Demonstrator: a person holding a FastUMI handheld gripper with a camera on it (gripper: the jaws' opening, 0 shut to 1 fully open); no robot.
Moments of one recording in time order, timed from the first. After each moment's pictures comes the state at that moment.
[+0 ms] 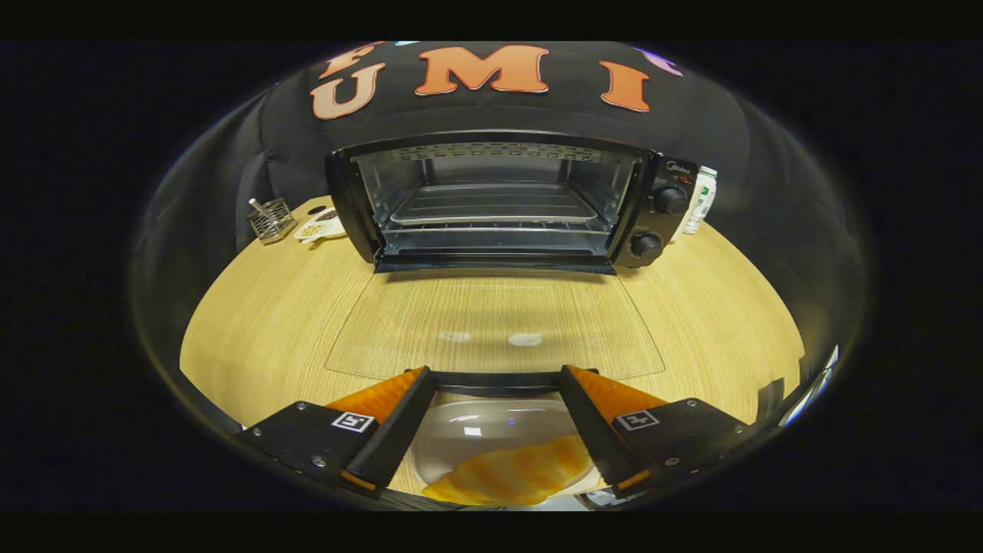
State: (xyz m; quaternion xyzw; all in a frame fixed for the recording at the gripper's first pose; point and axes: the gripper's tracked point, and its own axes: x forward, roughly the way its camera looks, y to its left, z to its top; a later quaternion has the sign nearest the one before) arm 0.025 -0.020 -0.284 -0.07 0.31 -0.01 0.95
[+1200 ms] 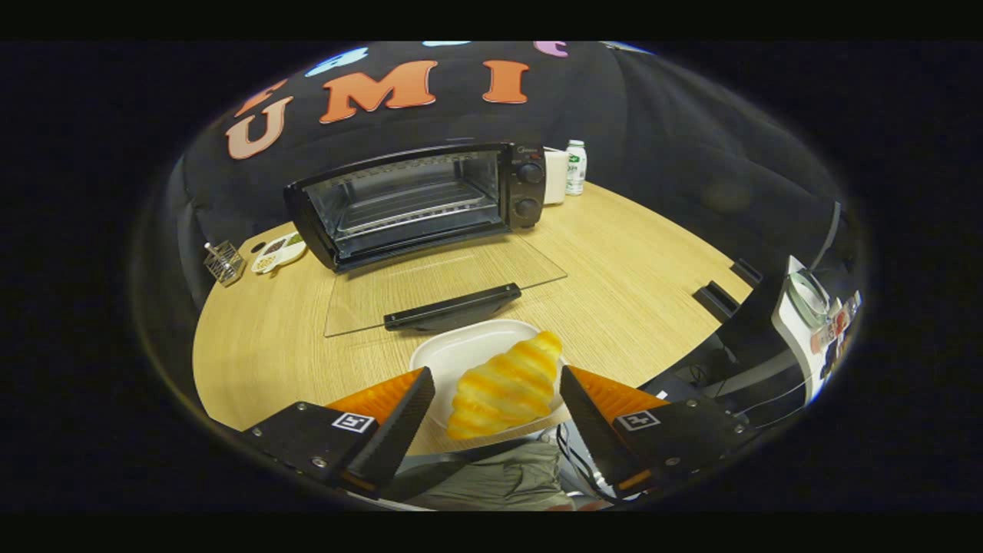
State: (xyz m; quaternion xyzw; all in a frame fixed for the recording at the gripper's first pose) arm -0.086 -0.028 -0.289 0.03 0.31 -0.19 0.93
